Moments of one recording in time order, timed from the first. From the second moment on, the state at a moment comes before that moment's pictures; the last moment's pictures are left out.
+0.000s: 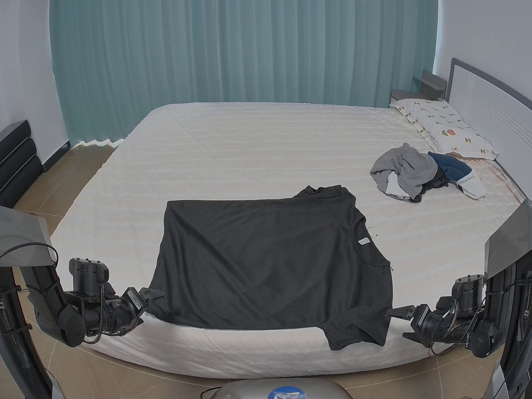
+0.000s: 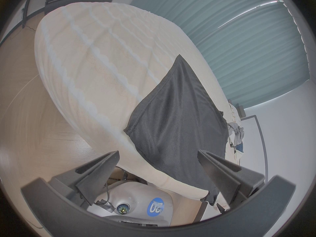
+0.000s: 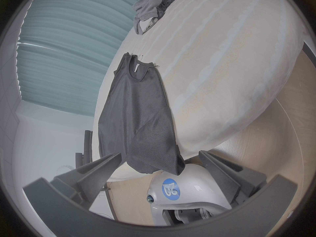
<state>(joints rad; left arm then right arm) -0.02 2.11 -0.26 -1.07 -0.26 -0.84 0.10 2.31 -0.02 -1.55 0.36 0.87</state>
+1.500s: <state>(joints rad) -0.12 2.30 -0.41 -1.08 0.05 -0.75 0.10 2.32 -0.02 -1.55 0.35 0.87</state>
